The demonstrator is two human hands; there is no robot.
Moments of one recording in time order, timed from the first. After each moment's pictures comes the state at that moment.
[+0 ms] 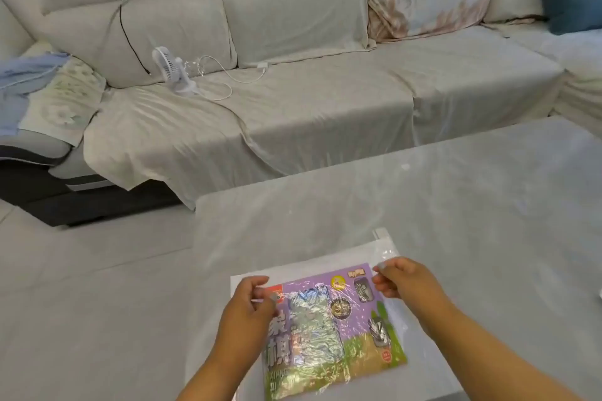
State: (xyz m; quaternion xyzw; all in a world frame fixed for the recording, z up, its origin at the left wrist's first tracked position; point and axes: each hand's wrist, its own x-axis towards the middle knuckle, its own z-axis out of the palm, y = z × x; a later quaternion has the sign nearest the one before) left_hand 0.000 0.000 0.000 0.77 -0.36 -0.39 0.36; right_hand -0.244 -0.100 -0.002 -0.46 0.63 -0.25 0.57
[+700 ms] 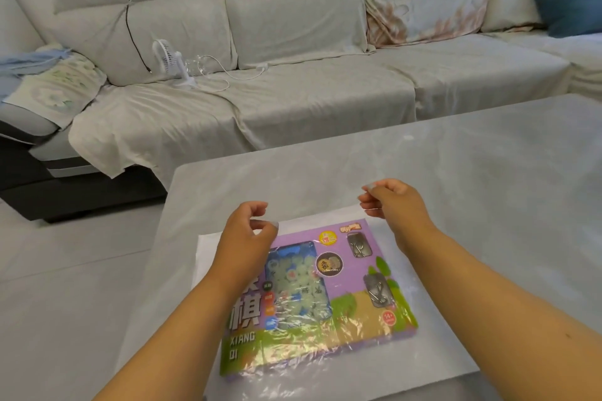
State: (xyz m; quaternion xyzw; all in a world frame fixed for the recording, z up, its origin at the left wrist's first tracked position) left_hand -0.019 -0.043 -0.100 0.72 -0.47 -0.25 0.44; right_hand -0.234 -0.148 -0.095 -0.49 0.53 -0.45 0.52
